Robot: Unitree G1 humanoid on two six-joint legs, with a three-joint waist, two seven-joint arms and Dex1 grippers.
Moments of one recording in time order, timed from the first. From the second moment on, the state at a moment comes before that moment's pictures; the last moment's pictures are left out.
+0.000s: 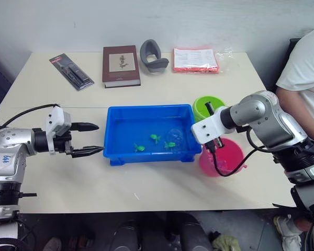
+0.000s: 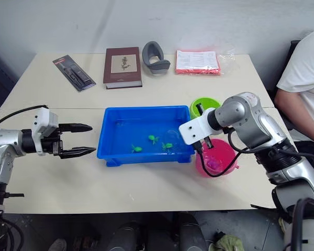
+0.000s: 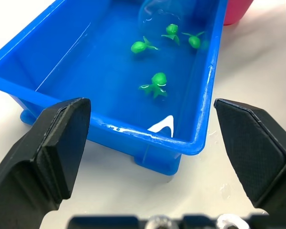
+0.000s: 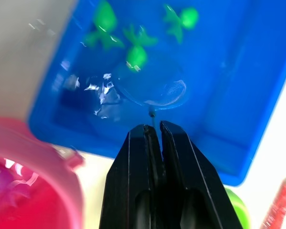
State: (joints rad) left arm -0.43 0.88 0.16 0.25 -0.40 0.25 -1.30; right arm -0.90 -0.81 0.45 0.07 -0.24 -0.08 1.34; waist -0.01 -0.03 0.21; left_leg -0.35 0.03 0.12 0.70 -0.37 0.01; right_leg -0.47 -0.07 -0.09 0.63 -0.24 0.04
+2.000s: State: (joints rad) left arm -0.42 0.82 0.16 0.22 -0.40 0.23 -1.23; right arm -0.93 -0.61 0.47 0.15 -0.13 0.43 1.47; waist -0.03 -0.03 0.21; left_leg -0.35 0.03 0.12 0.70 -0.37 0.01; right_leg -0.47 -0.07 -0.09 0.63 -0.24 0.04
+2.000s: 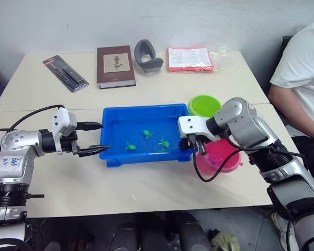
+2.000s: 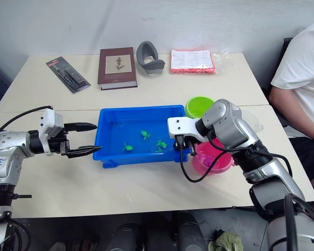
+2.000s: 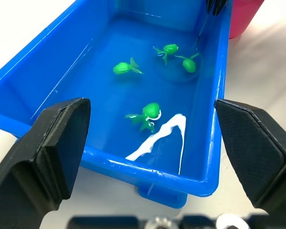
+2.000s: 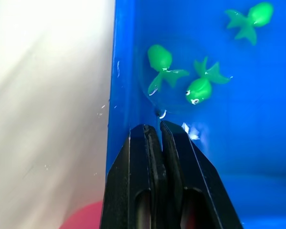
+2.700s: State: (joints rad) left arm -0.44 0.82 0.16 0.22 -0.40 0.22 -1.23; right arm -0.88 -0.54 0.46 0.09 -0.06 0.49 1.34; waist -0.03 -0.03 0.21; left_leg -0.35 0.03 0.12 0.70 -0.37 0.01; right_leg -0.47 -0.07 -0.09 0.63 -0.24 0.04
